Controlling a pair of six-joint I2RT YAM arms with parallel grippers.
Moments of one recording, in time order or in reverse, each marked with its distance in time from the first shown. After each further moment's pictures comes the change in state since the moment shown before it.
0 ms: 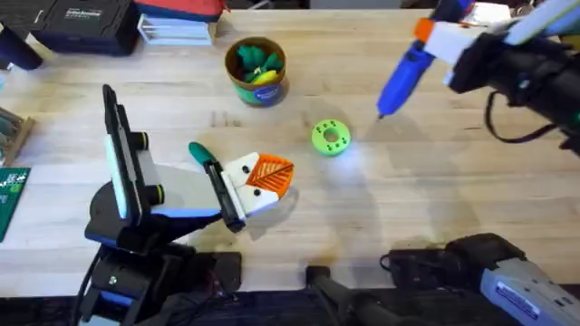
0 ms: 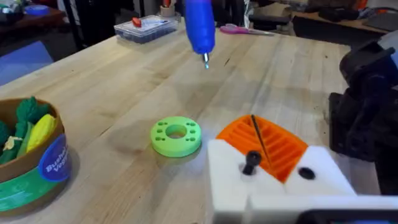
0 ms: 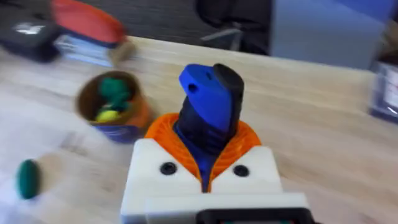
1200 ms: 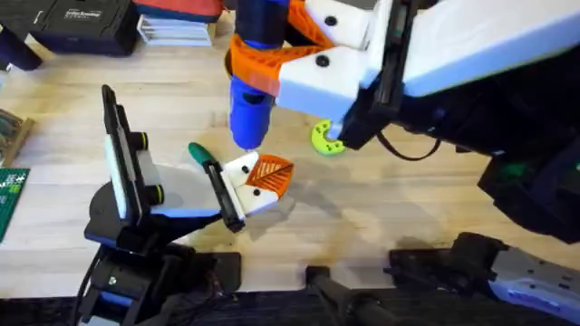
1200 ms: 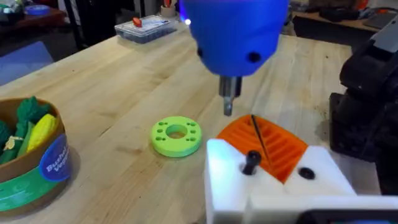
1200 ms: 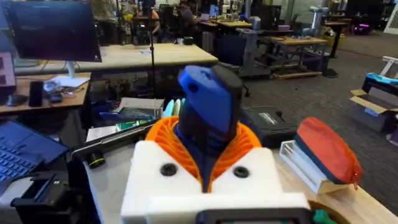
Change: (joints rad) left arm 0.000 0.000 0.000 0.000 -0.002 0.000; right arm 0.689 0.145 -0.019 0.654 -0.194 -0.031
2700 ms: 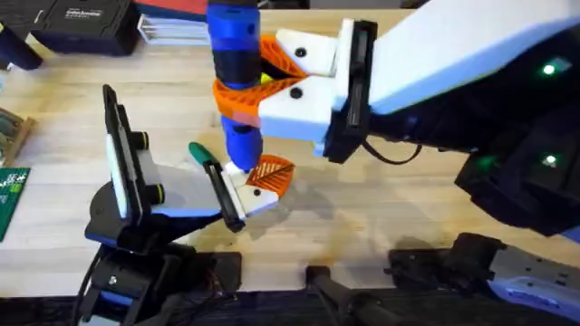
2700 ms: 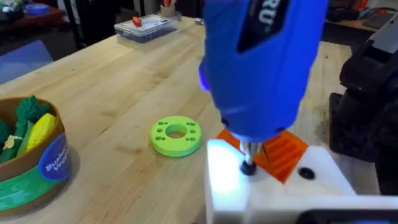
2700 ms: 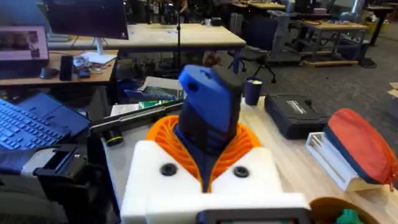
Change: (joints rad) left arm 0.000 0.000 0.000 0.000 0.000 -0.002; right arm 0.016 0.064 0.000 -0.015 -0.103 -0.030
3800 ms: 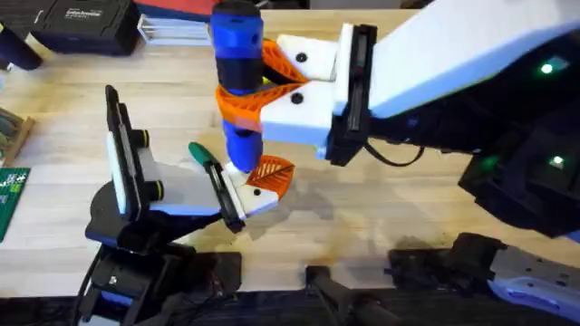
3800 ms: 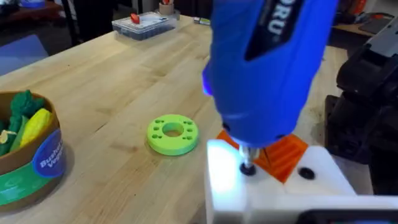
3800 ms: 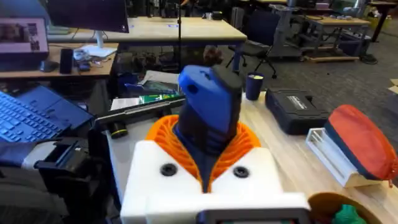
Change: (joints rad) left arm 0.000 0.001 0.000 -0.001 0.001 -0.031; right arm 0.000 -0.009 0.003 -0.049 -0.001 -0.025
